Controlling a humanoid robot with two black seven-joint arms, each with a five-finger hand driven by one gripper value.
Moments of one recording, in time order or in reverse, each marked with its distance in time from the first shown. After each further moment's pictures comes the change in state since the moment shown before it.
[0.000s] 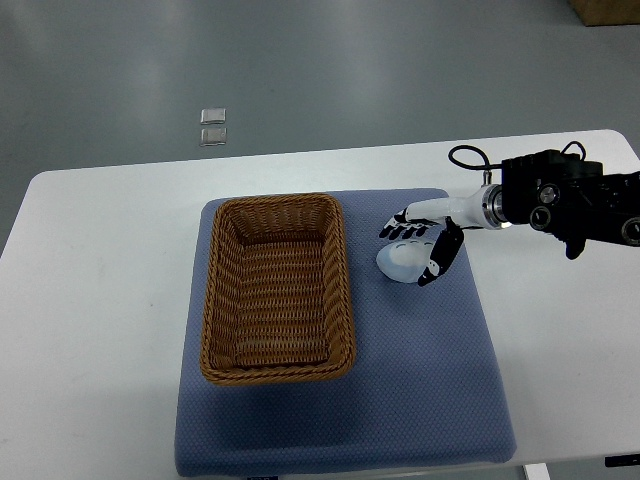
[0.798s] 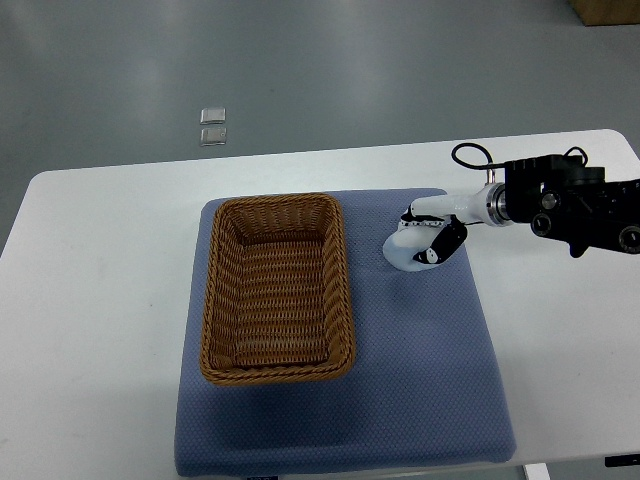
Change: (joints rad) left arm 0.003 0.000 -0.002 0.006 0.000 0.000 0.000; right arm 0.007 -0.006 0.000 -0.034 -0.093 -0.035 0.039
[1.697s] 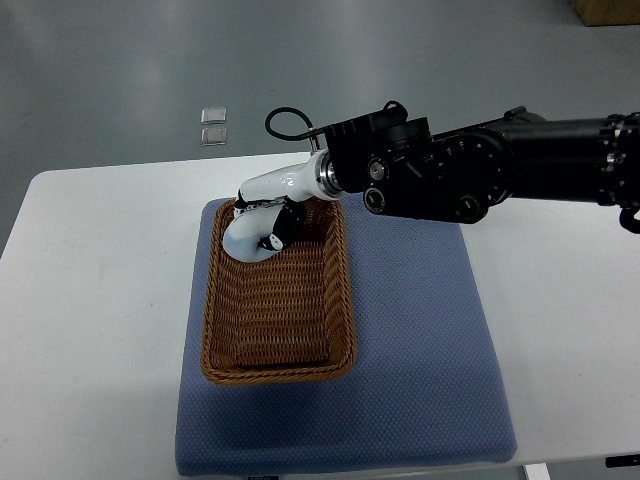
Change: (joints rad) left arm -0.003 0.000 0.004 -0.018 0.003 0.000 0.000; right arm 0.278 0.480 -0.106 -0.140 0.129 -0.012 0.004
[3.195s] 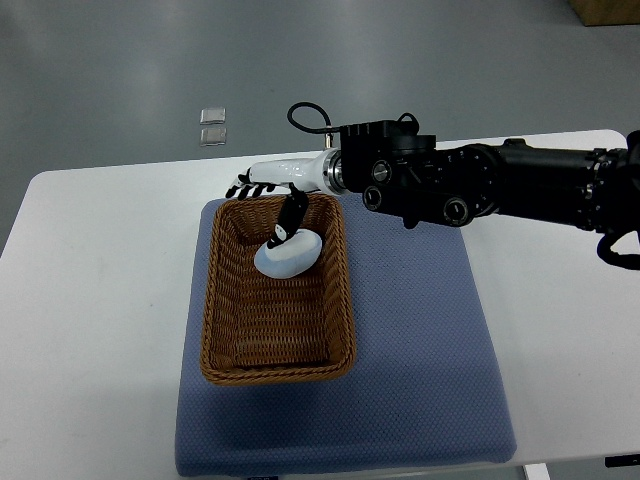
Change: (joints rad) left arm 0.000 0.000 -0.005 0.010 -0.003 0.002 0.000; right arm -0.114 0.014 0.168 -0.120 0.058 -0.041 0.001
